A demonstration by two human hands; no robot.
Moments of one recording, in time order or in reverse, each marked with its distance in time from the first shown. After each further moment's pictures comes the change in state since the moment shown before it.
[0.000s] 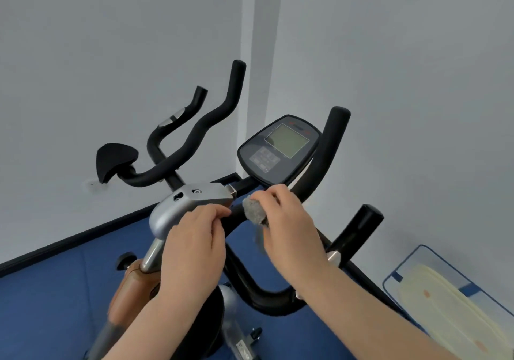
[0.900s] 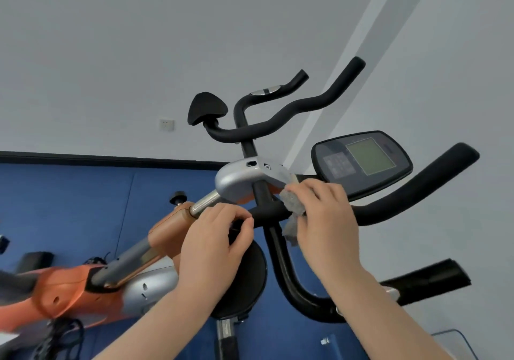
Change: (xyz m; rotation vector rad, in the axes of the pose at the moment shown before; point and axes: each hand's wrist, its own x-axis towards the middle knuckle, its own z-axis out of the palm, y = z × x) left_hand -0.059 -0.037 -0.004 -0.090 0.255 -0.228; right_hand 0.021 -0.018 0.016 -0.130 -0.057 -0.253
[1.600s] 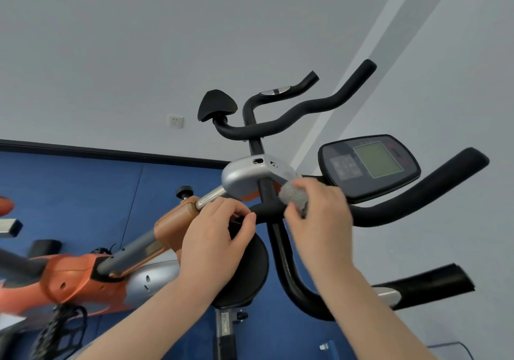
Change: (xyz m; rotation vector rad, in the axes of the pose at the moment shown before) left_hand -0.003 -0.001 0.001 -0.001 0.032 -0.053; right_hand -0.002 -0.016 0.009 0.160 0.060 0.070
